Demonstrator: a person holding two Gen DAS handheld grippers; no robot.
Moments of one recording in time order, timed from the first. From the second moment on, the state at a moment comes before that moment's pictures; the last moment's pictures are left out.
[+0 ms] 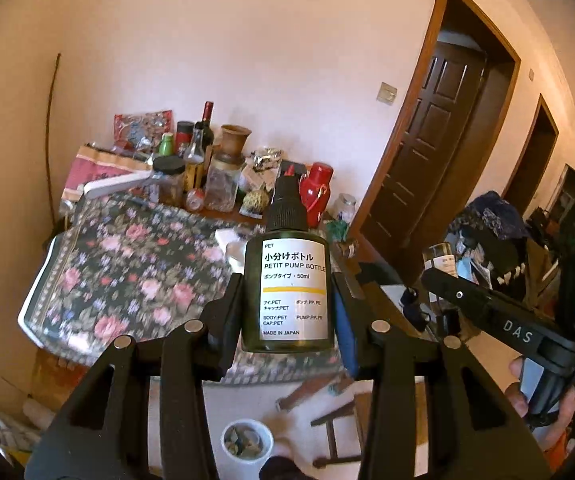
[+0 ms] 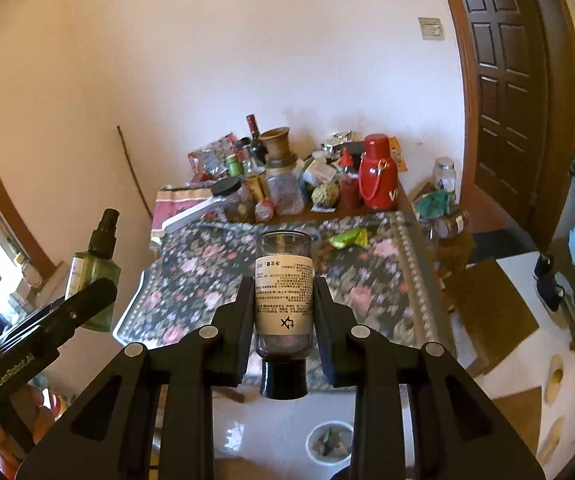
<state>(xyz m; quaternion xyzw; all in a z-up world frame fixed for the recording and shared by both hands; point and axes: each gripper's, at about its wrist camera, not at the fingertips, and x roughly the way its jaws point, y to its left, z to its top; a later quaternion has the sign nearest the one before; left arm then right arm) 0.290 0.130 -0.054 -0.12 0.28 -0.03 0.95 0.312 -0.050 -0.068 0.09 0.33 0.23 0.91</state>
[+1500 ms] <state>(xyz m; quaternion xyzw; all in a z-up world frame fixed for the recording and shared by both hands) 0.321 0.089 -0.510 -0.17 0.61 -0.01 0.77 0.338 -0.045 -0.448 0.00 0.61 0.22 0.76</state>
